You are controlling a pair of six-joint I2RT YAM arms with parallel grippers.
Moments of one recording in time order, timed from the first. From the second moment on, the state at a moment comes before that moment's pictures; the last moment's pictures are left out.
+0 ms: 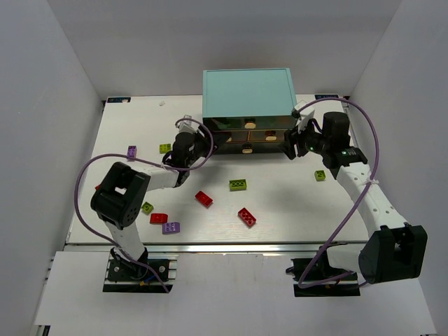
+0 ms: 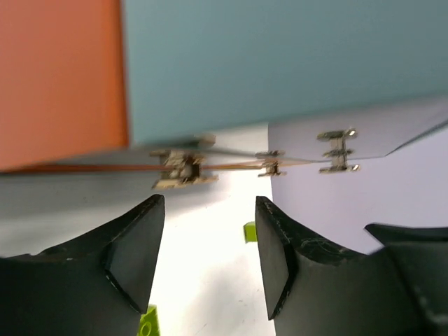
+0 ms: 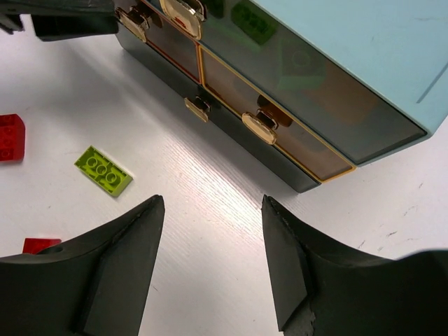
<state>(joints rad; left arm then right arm) -0.49 1.78 0.87 0.73 0.12 -1.08 0.18 1.24 1.04 -0.29 -0.52 -0.31</state>
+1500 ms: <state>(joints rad) -0.47 1.91 1.07 0.56 0.08 -1.13 0.16 1.22 1.03 -0.30 -0.51 -0.32</state>
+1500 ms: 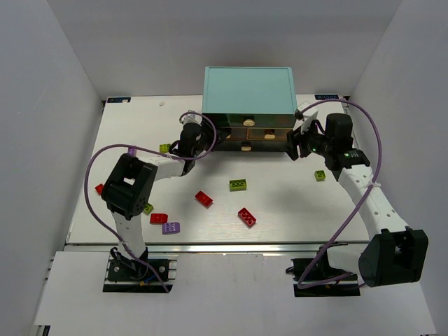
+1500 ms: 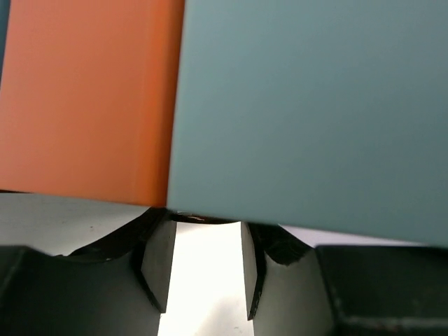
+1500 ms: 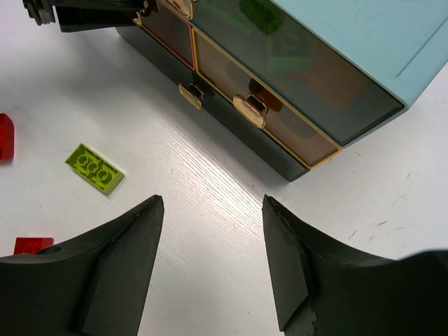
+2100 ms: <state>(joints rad) -0.49 1.78 0.89 0.64 0.07 -1.16 0.15 1.22 1.02 -0.30 -0.50 -0.33</state>
